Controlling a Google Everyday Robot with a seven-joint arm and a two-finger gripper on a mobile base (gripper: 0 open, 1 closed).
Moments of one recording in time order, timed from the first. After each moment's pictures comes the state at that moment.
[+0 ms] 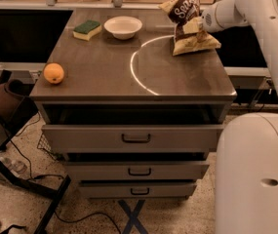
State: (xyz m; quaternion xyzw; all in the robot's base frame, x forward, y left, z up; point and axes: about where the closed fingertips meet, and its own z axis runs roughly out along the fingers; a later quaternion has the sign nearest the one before) arm 0.861 -0.220 0.893 -0.22 0.85 0.11 0.46
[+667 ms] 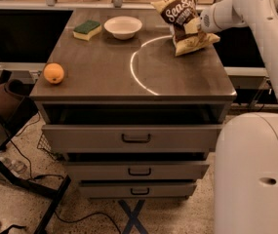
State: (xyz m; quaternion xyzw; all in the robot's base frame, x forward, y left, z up) arm 0.863 -0.214 0.887 -0.22 0.86 0.12 0.45
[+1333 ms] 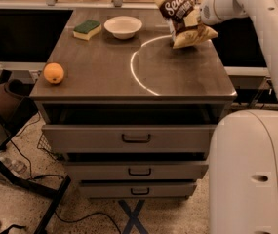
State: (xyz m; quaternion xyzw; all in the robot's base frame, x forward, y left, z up) arm 0.859 -0.211 0.919 -0.23 0.85 0.11 0.46
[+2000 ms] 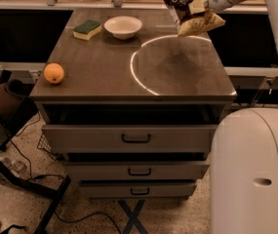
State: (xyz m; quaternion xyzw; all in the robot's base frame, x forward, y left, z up) arm 0.837 -0.212 0.971 -0.25 0.84 0.10 0.46
